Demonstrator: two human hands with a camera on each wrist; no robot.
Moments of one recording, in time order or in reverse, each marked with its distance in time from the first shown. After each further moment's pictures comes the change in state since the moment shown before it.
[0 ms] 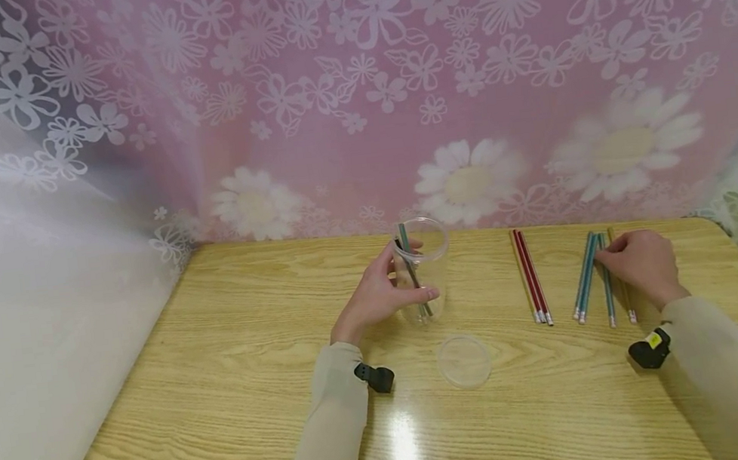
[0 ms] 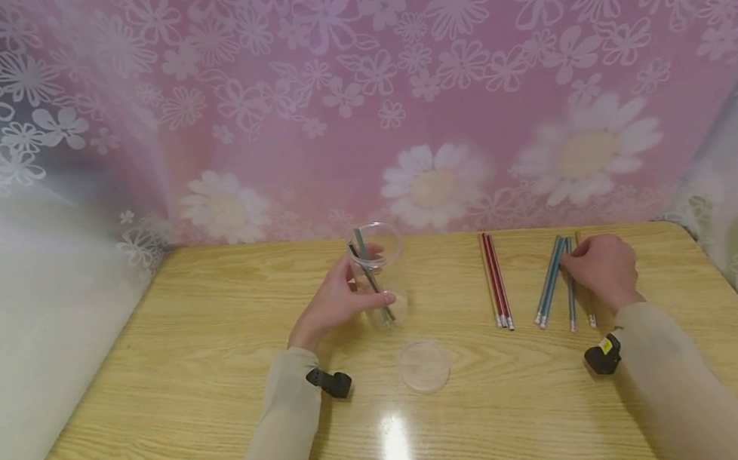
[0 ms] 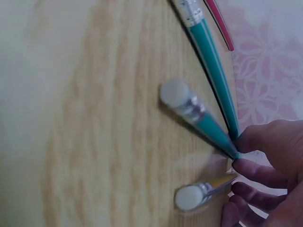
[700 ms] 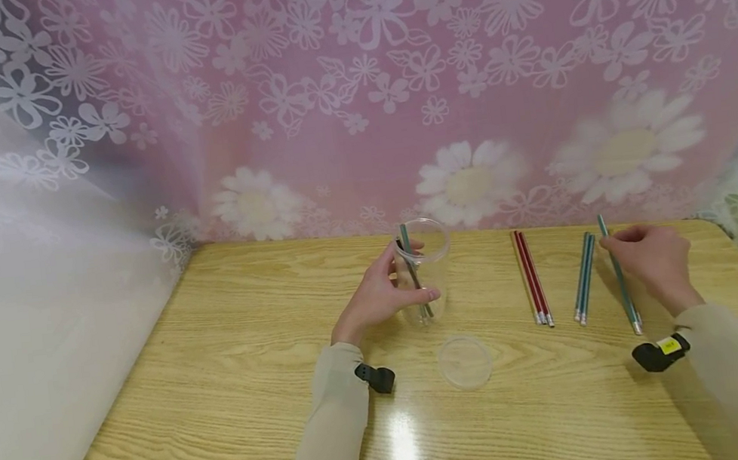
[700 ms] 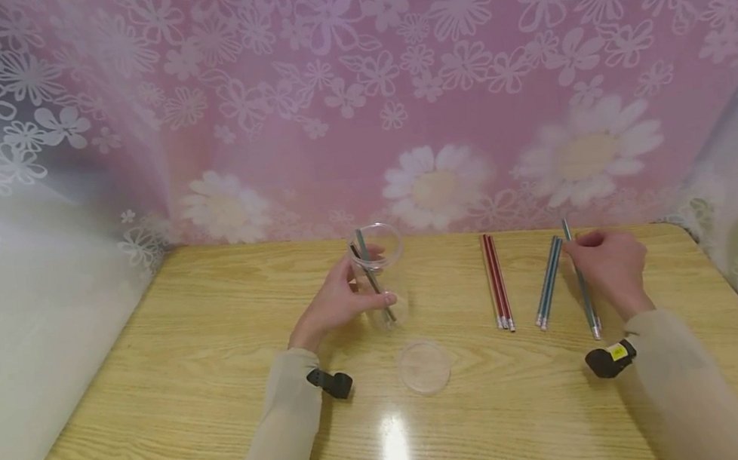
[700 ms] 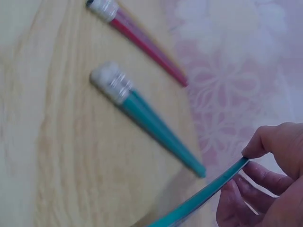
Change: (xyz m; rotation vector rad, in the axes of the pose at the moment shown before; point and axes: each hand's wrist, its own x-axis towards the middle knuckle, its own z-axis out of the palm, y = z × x) left_hand -0.001 -0.001 0.000 0.003 0.005 0.004; right_hand -0.011 -0.025 -0.019 0.161 0.051 0.159
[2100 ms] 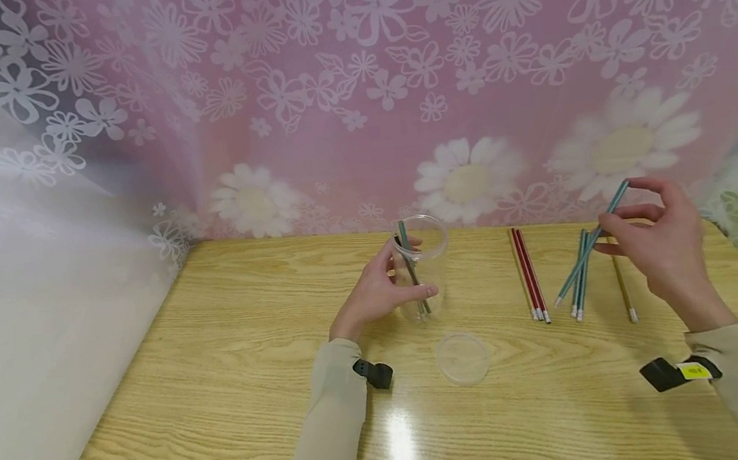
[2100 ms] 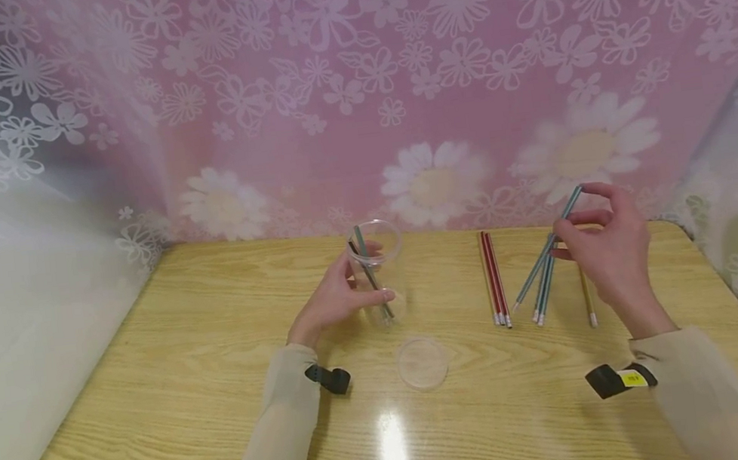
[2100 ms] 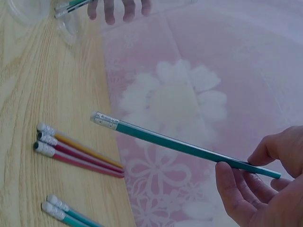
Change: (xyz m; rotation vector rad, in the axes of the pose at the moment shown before) left_hand 0.001 -0.001 -0.001 -0.002 -0.003 0.016; right_hand -0.045 -0.074 -0.031 0.918 0.043 -0.099
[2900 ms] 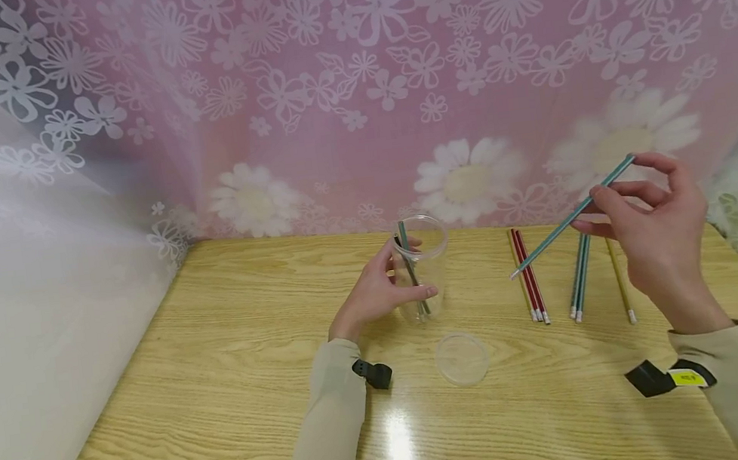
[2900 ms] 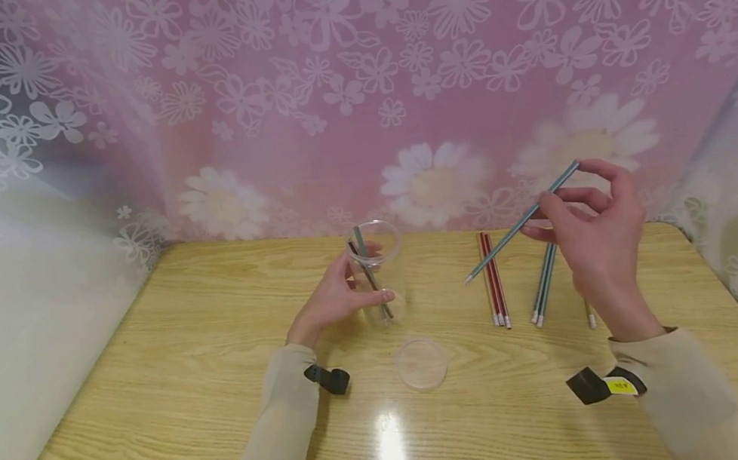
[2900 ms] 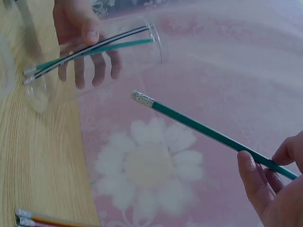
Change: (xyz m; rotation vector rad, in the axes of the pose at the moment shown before) left_hand 0.000 0.001 -0.001 -0.002 -0.003 -0.005; right_hand -0.013 -0.038 0.042 0.369 0.058 -0.129
